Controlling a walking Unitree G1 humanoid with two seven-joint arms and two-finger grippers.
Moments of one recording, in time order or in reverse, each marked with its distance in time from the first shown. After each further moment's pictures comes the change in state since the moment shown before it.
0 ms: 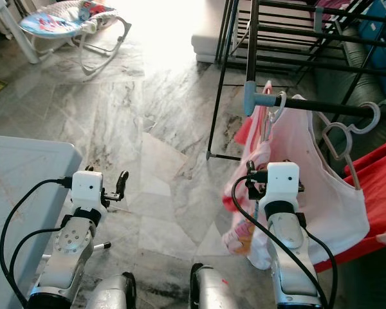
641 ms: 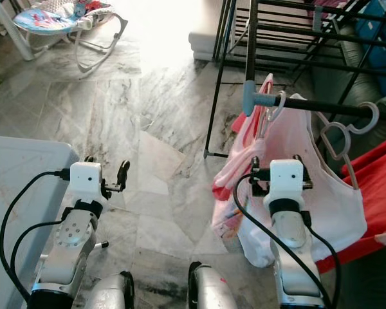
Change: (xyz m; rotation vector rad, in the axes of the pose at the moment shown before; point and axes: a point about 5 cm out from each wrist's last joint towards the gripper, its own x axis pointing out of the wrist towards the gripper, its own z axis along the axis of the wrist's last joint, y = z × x) left arm 0.005 -0.004 0.022 -0.038 -0.069 -0.003; right arm -0.001 -0.007 0.006 -0.077 -0.039 -0.065
